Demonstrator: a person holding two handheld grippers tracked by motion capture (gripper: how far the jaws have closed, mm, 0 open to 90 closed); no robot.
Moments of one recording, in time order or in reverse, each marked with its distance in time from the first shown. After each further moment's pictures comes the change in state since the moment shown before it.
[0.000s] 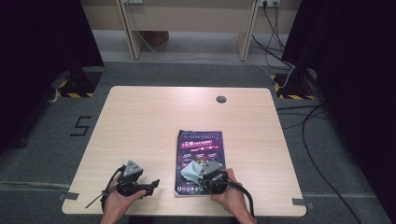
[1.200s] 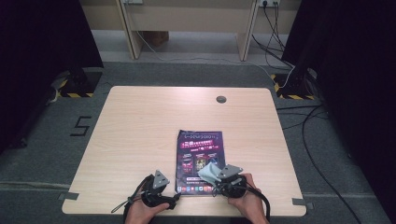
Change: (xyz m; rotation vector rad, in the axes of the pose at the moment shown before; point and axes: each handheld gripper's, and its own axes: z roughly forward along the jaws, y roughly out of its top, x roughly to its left) left arm -0.063 -0.003 0.032 0.073 -0.040 0.160; right arm -0.029 -0.041 -0.027 0.020 -0.080 0.081
